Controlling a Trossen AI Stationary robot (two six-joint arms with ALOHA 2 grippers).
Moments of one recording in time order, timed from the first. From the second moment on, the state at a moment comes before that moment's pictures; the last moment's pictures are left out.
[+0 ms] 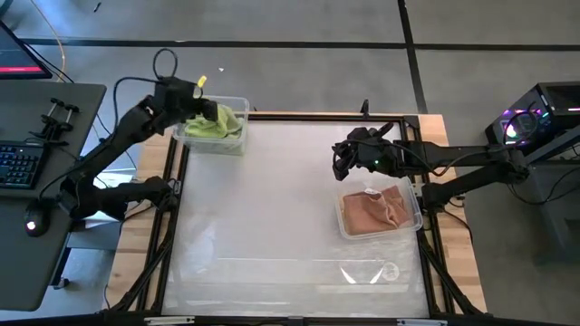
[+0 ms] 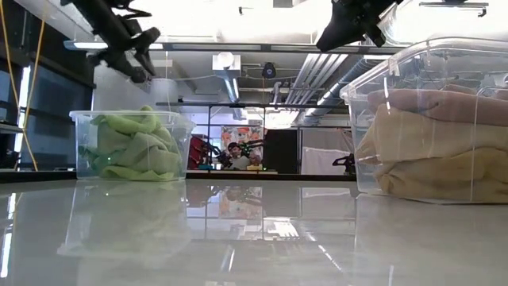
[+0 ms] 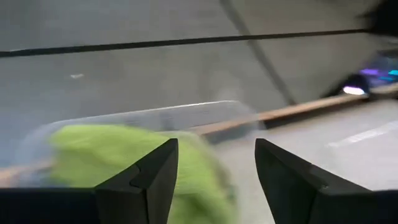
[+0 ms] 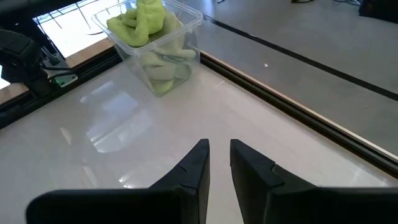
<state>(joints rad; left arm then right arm) 0.91 0.98 1.00 -0.63 -0.17 -0.32 -0.02 1.19 1.08 -0.50 0.55 0.49</state>
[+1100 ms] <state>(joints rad) 0.98 1.06 1.04 -0.67 -0.15 -0.44 -0.02 1.19 1.08 -0.51 0.54 0.52</state>
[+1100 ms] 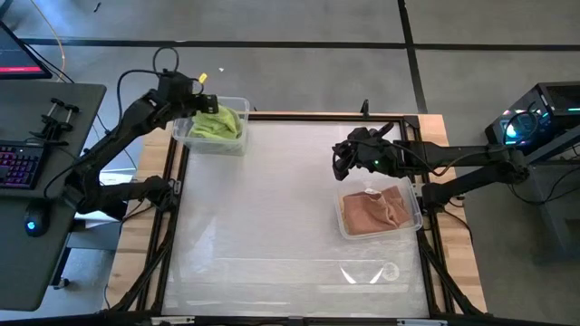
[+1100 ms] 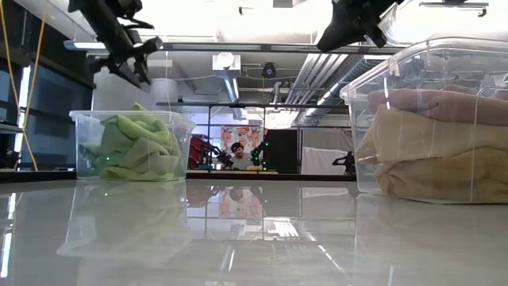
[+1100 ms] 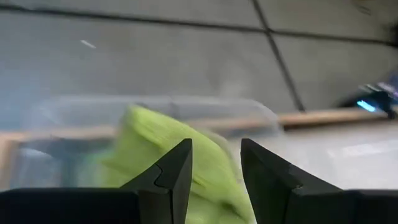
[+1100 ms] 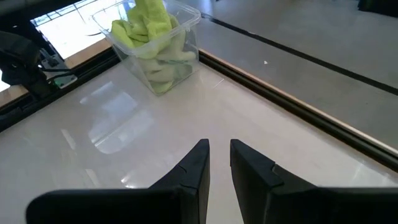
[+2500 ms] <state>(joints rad) 0.90 0.99 1.17 -0.90 -0.04 -0.33 -0.04 0.72 1.04 -0.68 -0.06 0.41</state>
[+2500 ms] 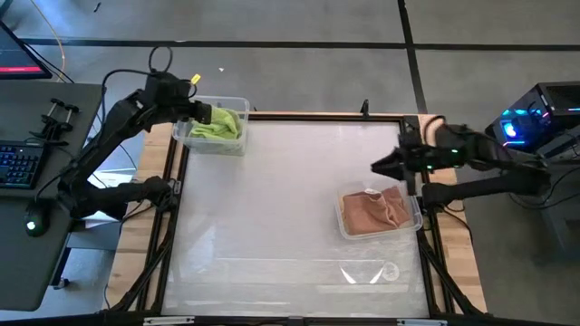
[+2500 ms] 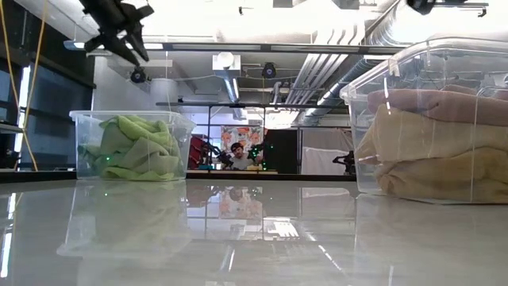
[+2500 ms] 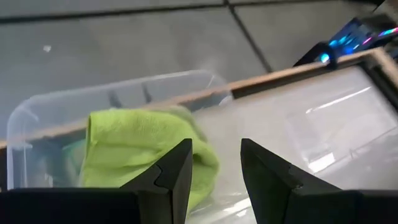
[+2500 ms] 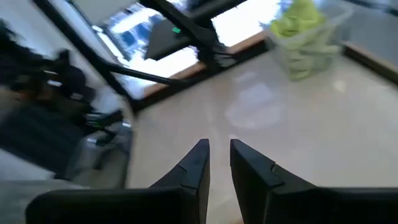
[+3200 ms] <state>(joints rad) 0.86 1.00 1.17 -0.87 -0.09 -0.29 -0.04 0.06 0.48 -0.46 -0.05 0.45</state>
